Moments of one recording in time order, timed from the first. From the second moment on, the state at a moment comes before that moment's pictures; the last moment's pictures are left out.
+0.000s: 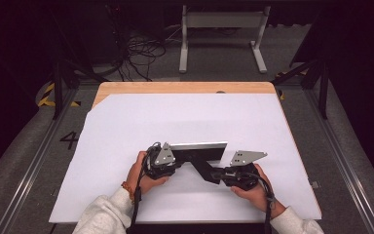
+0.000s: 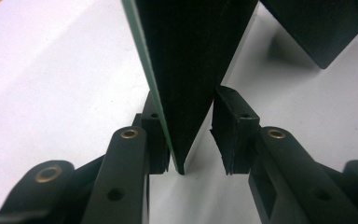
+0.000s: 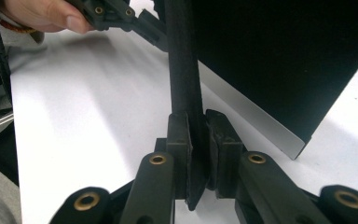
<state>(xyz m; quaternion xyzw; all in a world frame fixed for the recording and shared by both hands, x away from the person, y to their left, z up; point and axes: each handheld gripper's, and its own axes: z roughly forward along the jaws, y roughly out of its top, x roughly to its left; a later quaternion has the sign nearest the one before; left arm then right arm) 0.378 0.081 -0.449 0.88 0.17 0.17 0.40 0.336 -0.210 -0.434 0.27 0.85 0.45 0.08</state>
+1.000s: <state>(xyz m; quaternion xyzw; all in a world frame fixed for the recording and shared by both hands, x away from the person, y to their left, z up) 0.381 0.088 -0.447 0.87 0.19 0.17 0.41 0.330 -0.212 -0.435 0.27 0.86 0.43 0.11</state>
